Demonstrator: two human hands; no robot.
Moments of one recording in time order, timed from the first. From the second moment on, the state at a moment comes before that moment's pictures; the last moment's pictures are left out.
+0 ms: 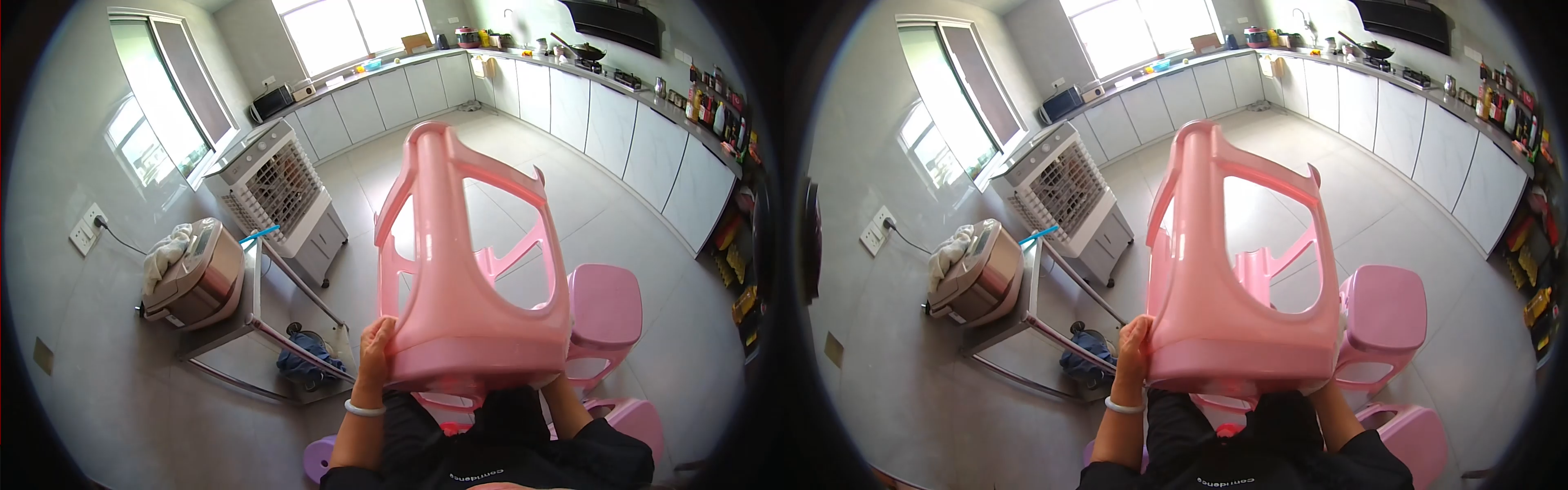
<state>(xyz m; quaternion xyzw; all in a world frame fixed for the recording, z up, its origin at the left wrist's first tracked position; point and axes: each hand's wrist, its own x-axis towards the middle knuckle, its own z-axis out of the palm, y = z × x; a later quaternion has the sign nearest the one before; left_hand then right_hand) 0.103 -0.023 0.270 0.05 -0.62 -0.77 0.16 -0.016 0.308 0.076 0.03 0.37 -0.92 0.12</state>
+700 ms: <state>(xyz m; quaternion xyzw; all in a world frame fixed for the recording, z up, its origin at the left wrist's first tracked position) 0.101 -0.069 0.235 0.09 -0.57 -0.79 0.18 -0.013 0.302 0.170 -0.05 0.54 -0.84 -0.04</state>
